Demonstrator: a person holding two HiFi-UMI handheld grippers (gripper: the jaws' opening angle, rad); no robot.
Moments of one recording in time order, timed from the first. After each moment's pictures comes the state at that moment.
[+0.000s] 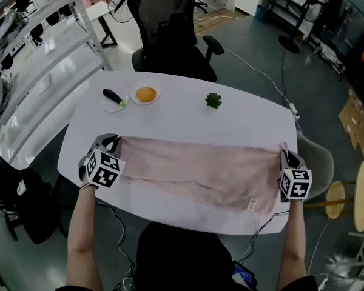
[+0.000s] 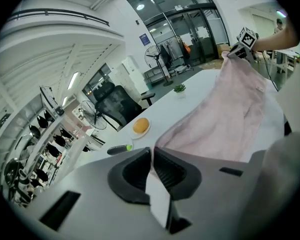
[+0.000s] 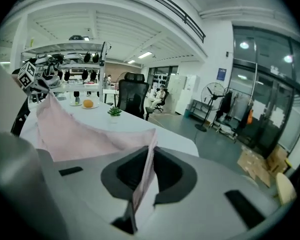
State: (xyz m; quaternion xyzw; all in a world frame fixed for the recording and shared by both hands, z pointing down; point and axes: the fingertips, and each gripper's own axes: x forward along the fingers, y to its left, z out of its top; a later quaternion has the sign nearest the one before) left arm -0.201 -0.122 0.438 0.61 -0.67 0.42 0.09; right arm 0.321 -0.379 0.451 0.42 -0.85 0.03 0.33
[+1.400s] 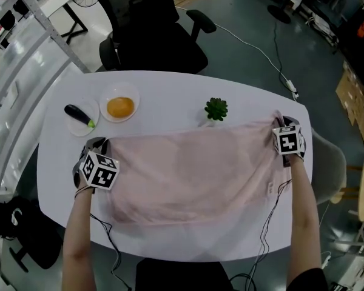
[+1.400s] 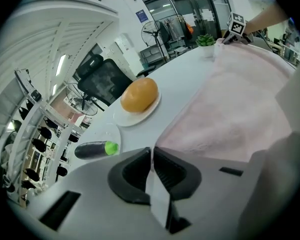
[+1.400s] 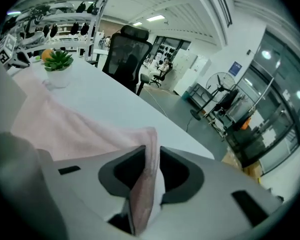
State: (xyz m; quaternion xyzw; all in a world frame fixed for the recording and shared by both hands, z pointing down) left arm -0.296 -0.242 0.594 0.58 -0.63 0.48 0.17; right arm 0.235 -0.564 0.582 0.43 -0.75 0.01 0.51
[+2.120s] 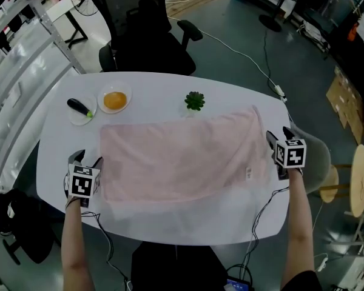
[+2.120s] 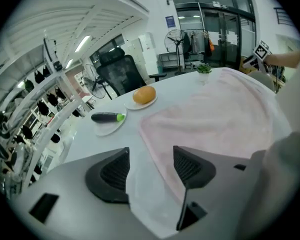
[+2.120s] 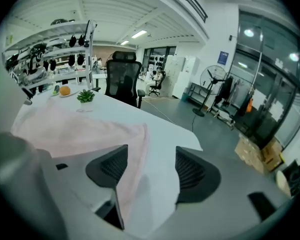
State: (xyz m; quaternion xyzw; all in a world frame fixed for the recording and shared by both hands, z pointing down) left arm -0.256 -0.141 0.542 0.56 -0.69 0.37 0.26; right arm 0.309 -0.492 0.513 0.43 -0.80 0.09 0.41
